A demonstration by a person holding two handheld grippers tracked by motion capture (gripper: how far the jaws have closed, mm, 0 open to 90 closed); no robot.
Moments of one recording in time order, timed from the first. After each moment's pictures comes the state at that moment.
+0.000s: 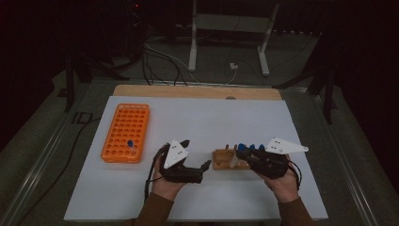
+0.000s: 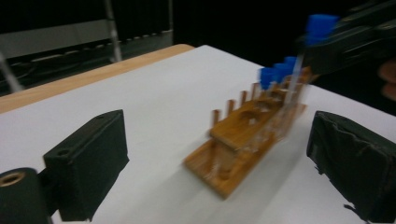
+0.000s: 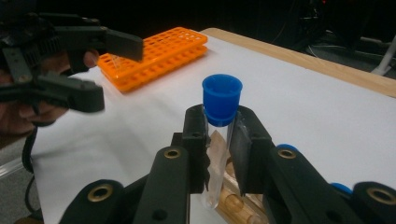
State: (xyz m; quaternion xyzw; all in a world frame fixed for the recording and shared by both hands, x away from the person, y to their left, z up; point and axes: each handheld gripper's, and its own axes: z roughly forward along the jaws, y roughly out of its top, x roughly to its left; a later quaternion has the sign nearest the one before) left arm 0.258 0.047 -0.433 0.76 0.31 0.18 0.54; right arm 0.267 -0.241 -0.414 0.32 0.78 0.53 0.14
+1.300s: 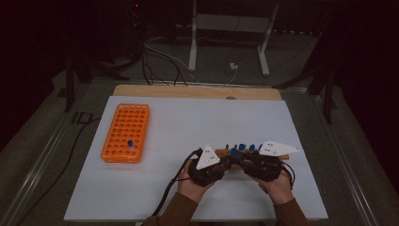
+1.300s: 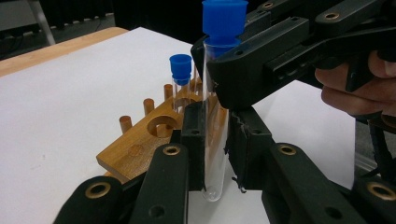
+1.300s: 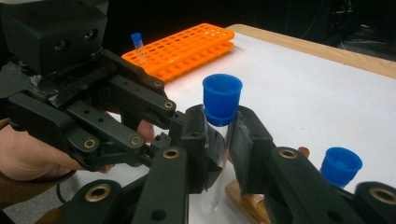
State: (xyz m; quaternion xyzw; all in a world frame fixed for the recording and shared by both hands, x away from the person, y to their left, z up) left arm 0.264 -0.011 -0.450 0.80 0.25 0.11 0.53; right arm 0.267 -0.231 -0.424 0.30 0.78 0.54 0.10
